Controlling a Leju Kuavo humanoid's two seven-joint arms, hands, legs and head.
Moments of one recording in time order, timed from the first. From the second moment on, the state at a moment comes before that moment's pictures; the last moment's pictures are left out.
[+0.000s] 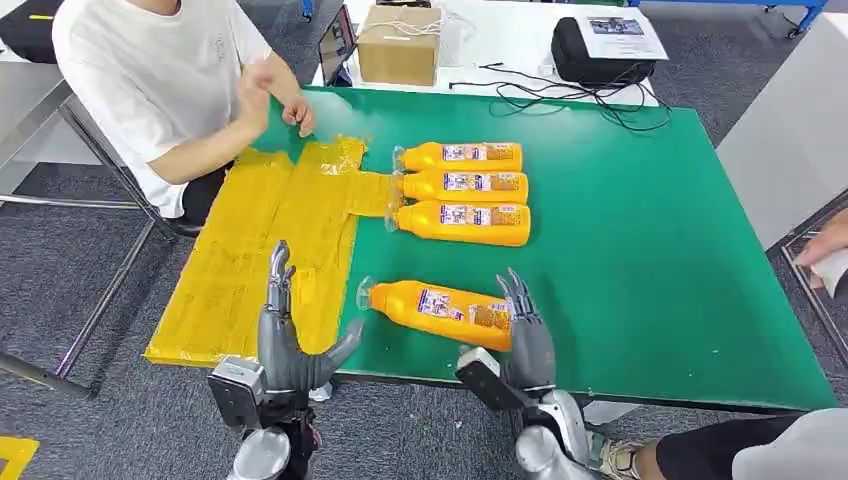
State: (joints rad) left arm 0.04 -0.22 -0.40 -1.41 -0.01 0.35 -0.70; right arm -0.17 0.08 0.33 -1.00 0.77 -0.53 -0.47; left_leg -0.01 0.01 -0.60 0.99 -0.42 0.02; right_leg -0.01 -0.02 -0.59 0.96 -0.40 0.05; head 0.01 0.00
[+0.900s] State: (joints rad) left arm 0.03 -0.22 -0.45 -1.40 -0.05 0.32 -0.70; right arm -0.40 0.05 0.45 -0.74 1.03 -0.34 -0.09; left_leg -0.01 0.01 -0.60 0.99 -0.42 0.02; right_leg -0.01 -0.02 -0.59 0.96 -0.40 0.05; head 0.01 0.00
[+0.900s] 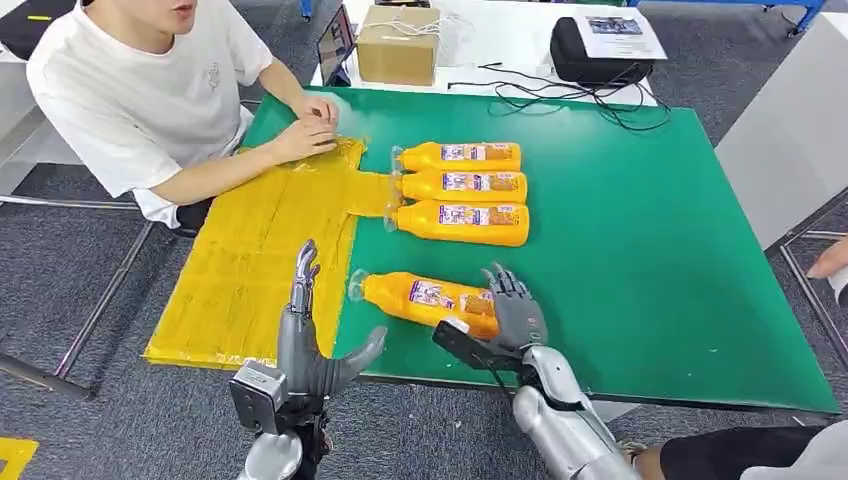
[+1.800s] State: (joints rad) left arm 0.01 -0.24 -0.44 -1.39 -0.04 0.28 -0.70; right arm -0.54 0.04 0.50 -0.61 0.96 -0.07 -0.12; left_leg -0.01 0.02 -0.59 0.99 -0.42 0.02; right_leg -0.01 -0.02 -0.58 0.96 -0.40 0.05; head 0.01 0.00
